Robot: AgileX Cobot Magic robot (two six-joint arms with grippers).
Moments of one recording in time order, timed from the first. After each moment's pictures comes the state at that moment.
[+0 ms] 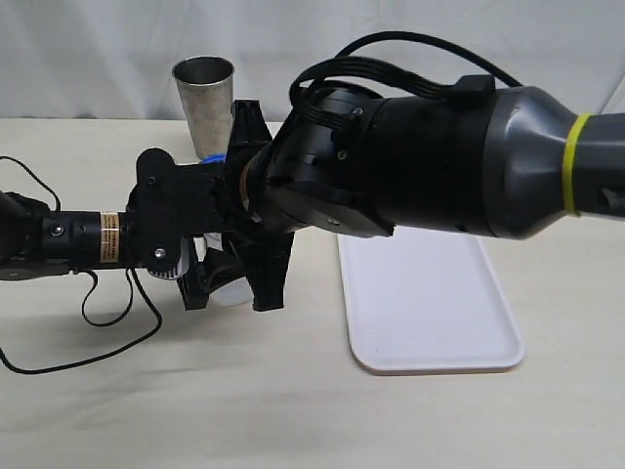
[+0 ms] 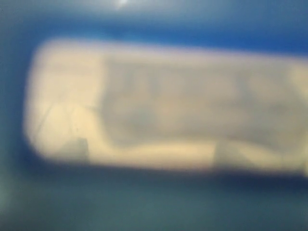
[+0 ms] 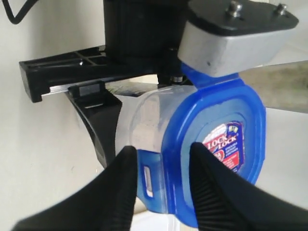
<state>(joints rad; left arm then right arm) -0.18 2.14 -0.90 1.25 -1.08 -0.38 0.92 1.81 -1.31 -0.57 0.55 -0.46</state>
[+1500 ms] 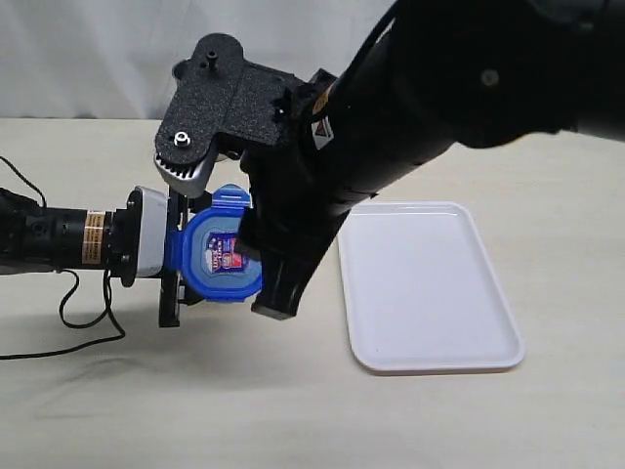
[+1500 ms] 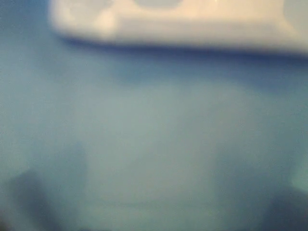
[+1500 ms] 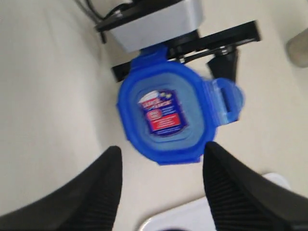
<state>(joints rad) -0.13 2.14 -0.90 1.39 -1.19 0.36 0.87 1.56 -1.32 -0.01 0.81 -0.53</state>
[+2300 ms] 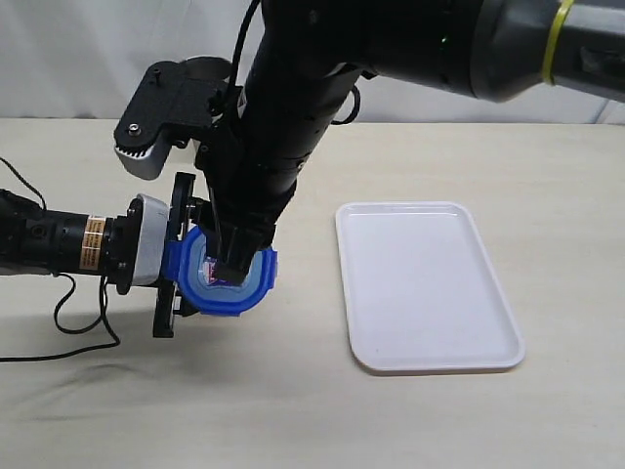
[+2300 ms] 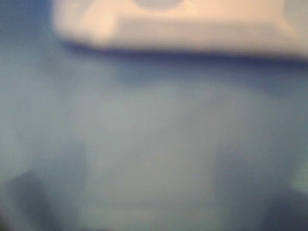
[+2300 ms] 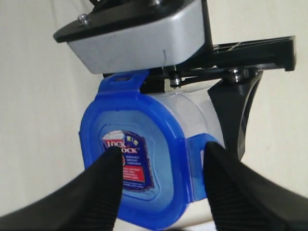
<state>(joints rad) -0.13 2.14 -0.90 1.46 -1.18 0.32 0.80 1.88 -1.66 0.12 1.03 -0.69</state>
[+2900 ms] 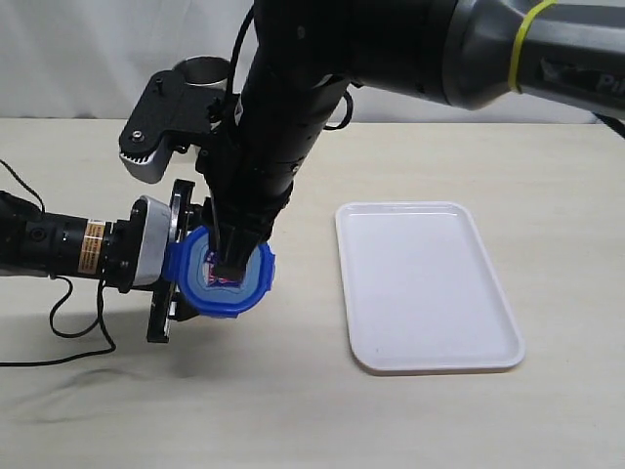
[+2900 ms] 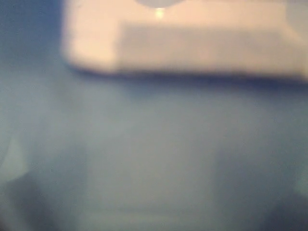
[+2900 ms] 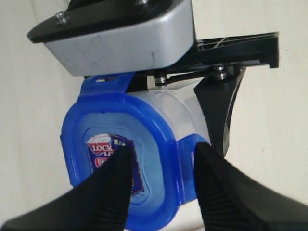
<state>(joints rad) -0.13 2.14 -0.90 1.48 -1.14 0.24 0.79 1.93 -1.67 0.11 1.02 -0.69</state>
